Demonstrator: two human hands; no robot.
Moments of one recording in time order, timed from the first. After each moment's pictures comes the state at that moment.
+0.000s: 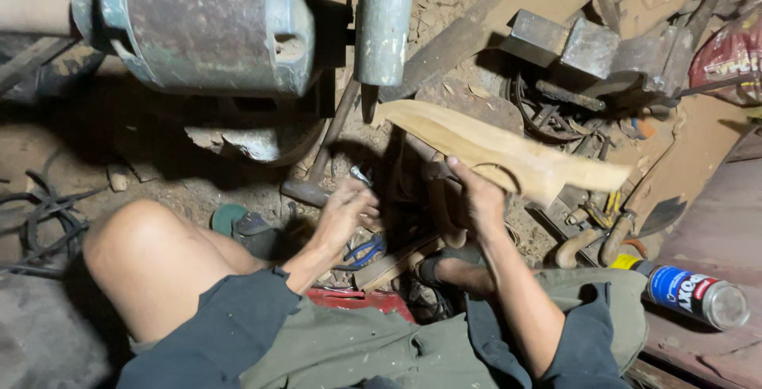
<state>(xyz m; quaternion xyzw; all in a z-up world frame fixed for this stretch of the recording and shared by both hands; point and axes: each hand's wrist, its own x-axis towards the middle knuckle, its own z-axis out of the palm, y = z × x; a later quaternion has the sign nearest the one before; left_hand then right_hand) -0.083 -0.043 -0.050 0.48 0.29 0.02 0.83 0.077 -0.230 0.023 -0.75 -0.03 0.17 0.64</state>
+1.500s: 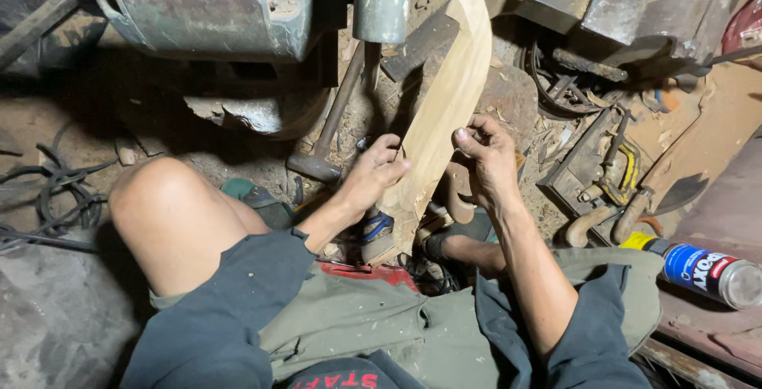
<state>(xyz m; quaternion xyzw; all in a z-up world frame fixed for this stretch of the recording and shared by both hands) -0.046 -0.050 -0.008 0.52 0.18 -0.05 0.83 0.084 -0.224 0.033 -0.63 -0.03 0.29 0.72</state>
